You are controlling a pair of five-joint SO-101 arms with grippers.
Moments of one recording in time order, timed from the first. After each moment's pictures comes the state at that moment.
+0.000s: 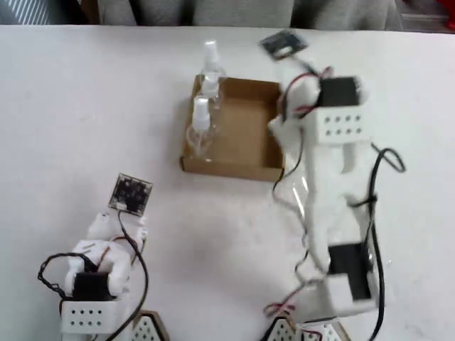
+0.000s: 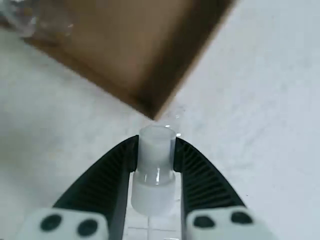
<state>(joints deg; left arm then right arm) -6.1 -98.1 97.4 59.8 -15.5 -9.2 2.2 -19.0 97.5 25.6</state>
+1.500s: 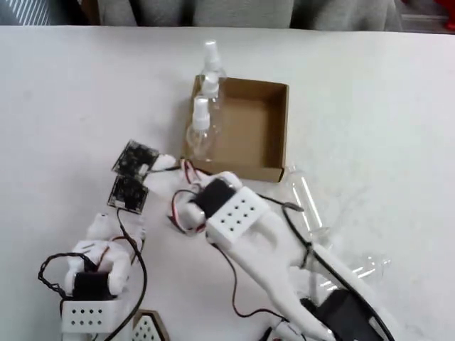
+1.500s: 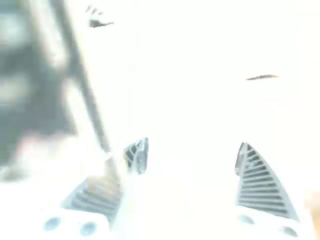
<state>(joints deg) -6.6 -98.1 97.4 59.9 -15.7 -50.1 -15.2 27.3 61.6 20.4</state>
